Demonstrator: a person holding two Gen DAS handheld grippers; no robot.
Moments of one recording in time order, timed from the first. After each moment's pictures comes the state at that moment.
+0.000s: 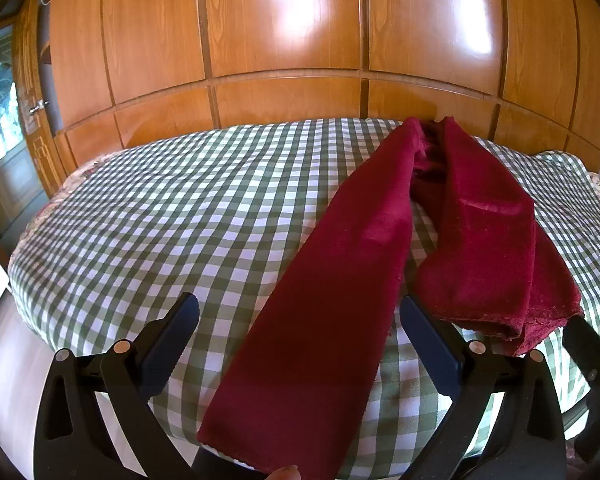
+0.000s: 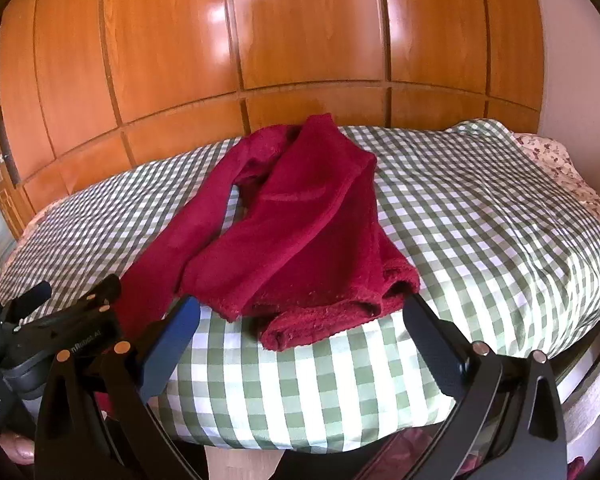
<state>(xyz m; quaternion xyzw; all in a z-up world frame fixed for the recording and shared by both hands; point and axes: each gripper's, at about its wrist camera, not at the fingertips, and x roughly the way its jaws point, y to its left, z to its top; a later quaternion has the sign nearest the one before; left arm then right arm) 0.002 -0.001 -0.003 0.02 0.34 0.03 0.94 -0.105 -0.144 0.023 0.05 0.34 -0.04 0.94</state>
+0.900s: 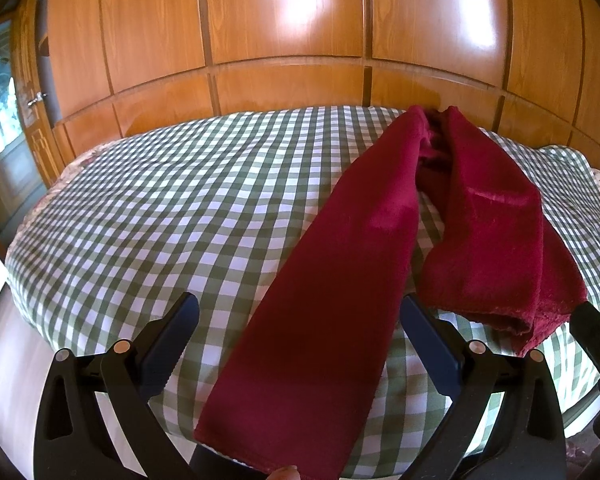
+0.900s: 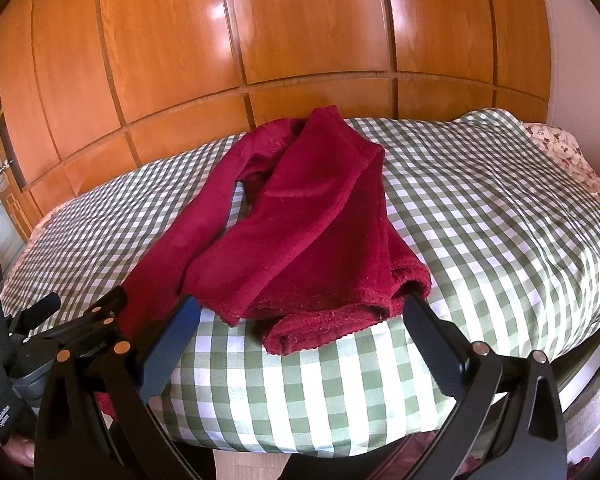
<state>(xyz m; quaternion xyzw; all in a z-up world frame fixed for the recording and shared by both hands) 0.007 0.002 -0.012 0.01 0.36 0.03 0.93 -0.095 -0.151 0.022 0.07 0.35 -0.02 0.93</state>
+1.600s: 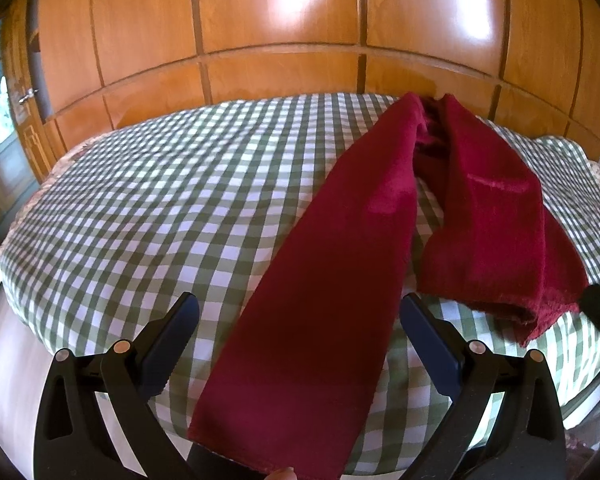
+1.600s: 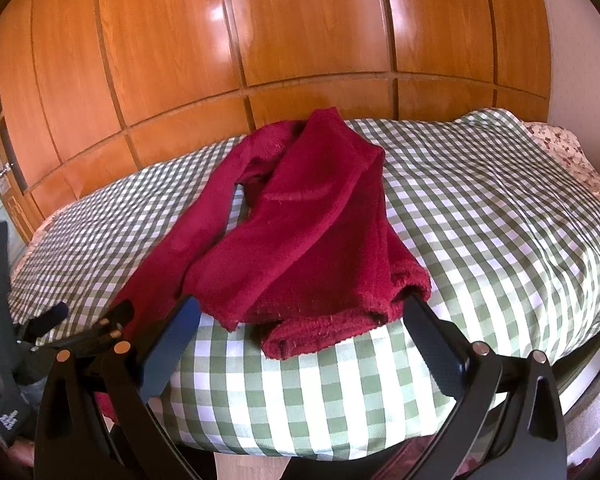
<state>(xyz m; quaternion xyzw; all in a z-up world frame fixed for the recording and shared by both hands) 0.013 0.002 -0.023 0.01 0.38 0.01 0.92 -0.094 -0.156 0.025 0.07 0.34 -0.02 0.94</state>
